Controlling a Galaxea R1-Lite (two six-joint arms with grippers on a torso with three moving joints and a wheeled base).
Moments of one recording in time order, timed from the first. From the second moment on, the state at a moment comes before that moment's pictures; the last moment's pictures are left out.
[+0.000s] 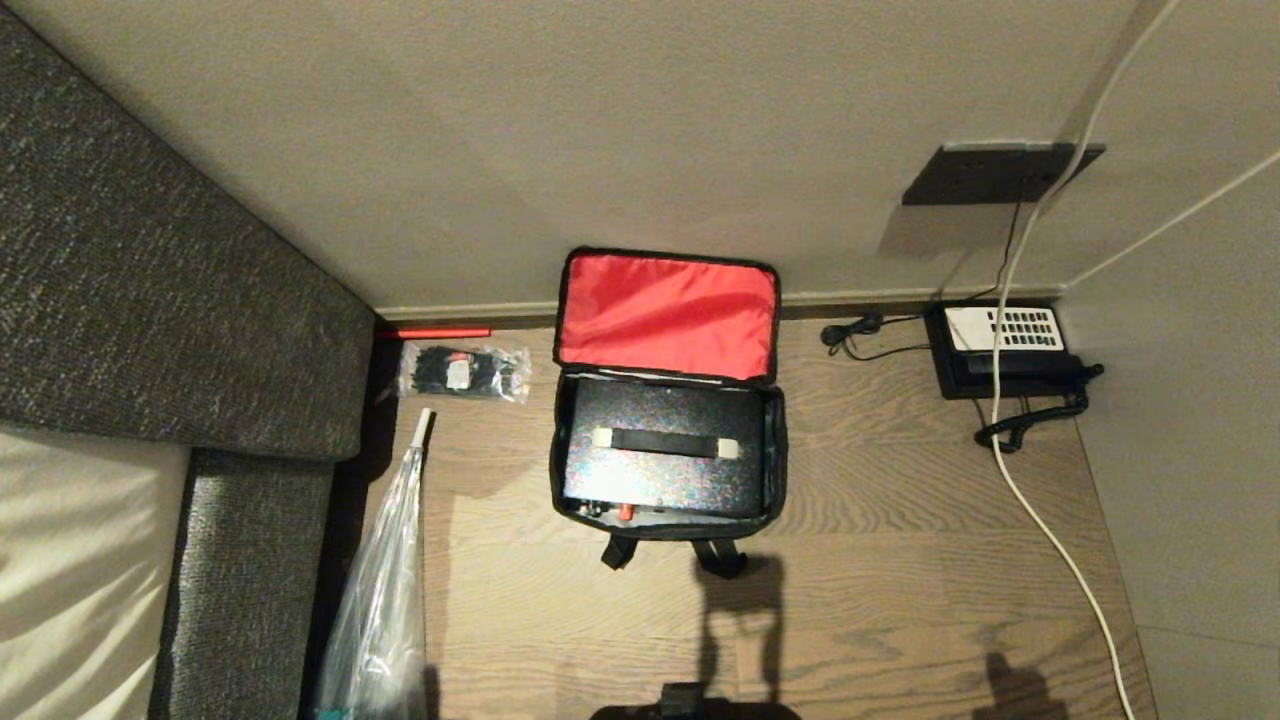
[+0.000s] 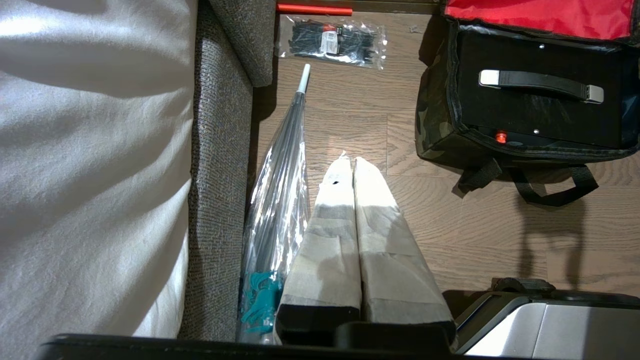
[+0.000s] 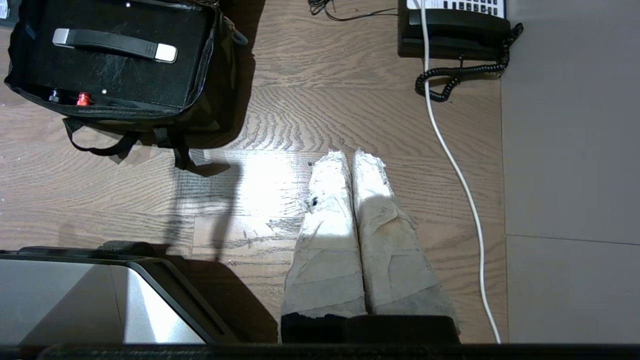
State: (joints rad) left arm 0.00 0.00 0.00 0.00 0.01 -0.02; right arm 0.02 0.00 0.00 0.01 0.01 -0.07
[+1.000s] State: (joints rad) left arm 0.00 0.00 0.00 0.00 0.01 -0.02; right arm 0.02 0.00 0.00 0.01 0.01 -0.07
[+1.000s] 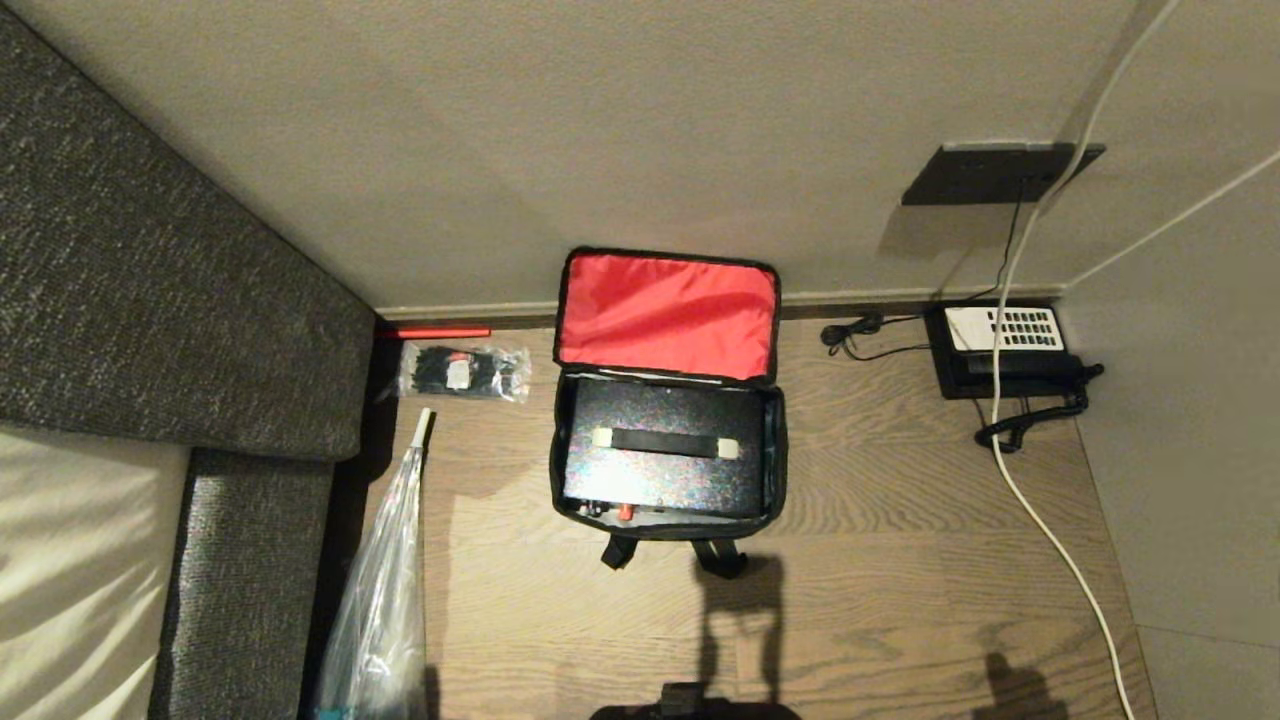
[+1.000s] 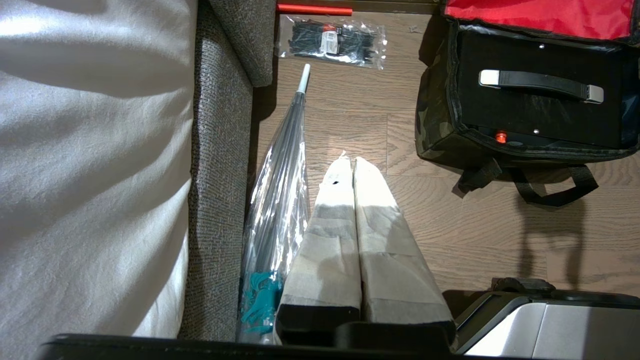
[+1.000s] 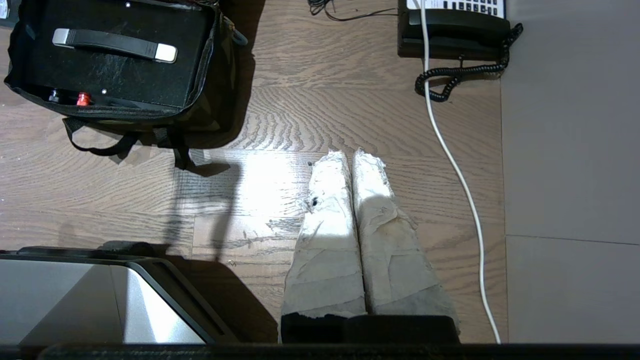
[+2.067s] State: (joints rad) left arm 0.00 0.00 0.00 0.00 0.01 -0.02; right arm 0.02 0.00 0.00 0.01 0.01 -0.07
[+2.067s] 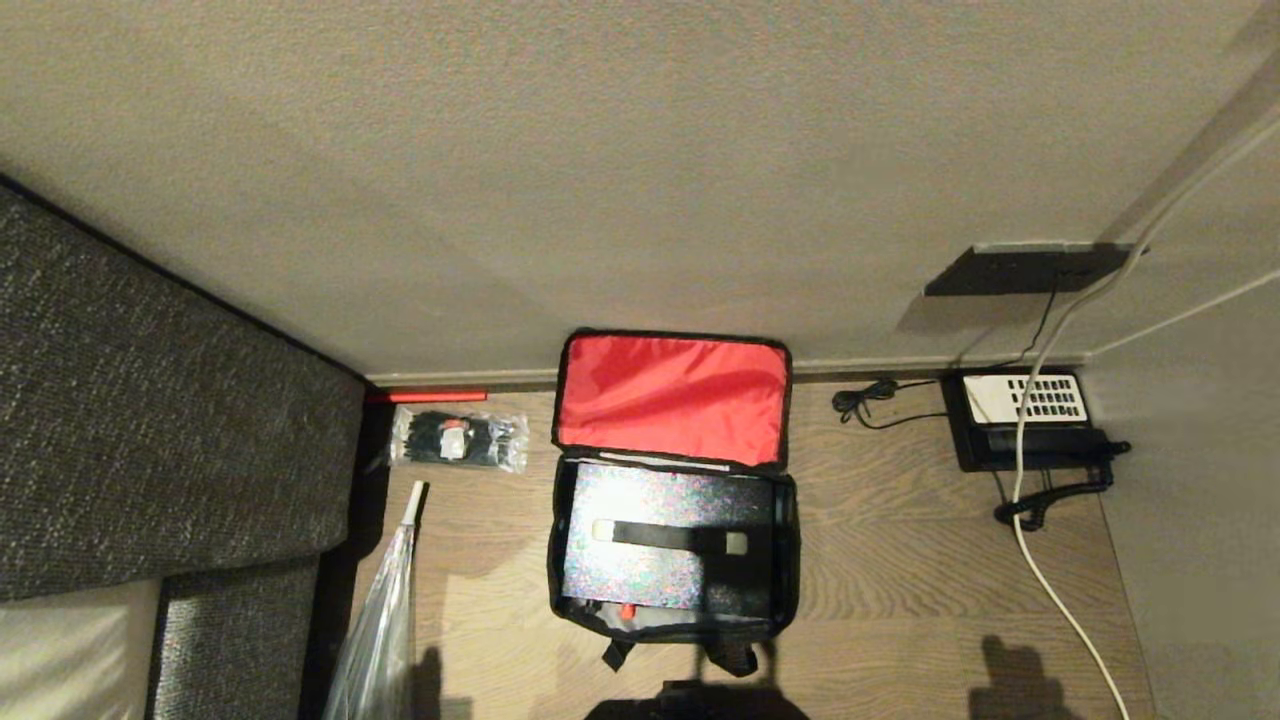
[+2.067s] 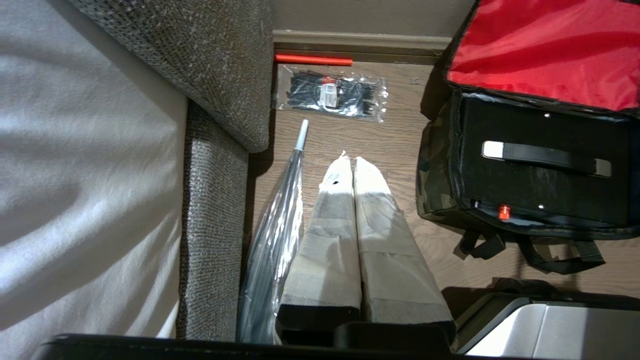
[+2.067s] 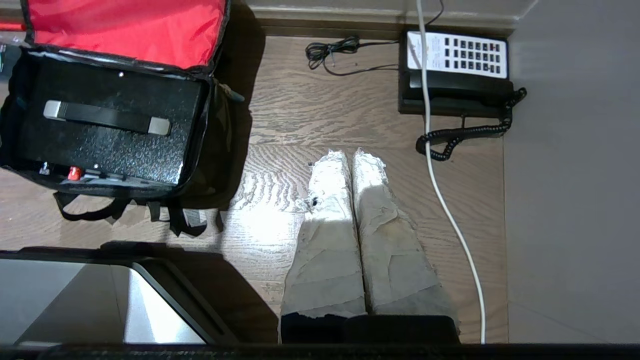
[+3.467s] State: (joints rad) left arm 0.00 0.00 0.00 0.00 0.01 -0.02; right arm 0.02 0.00 -0.62 0.45 0.07 -0.04
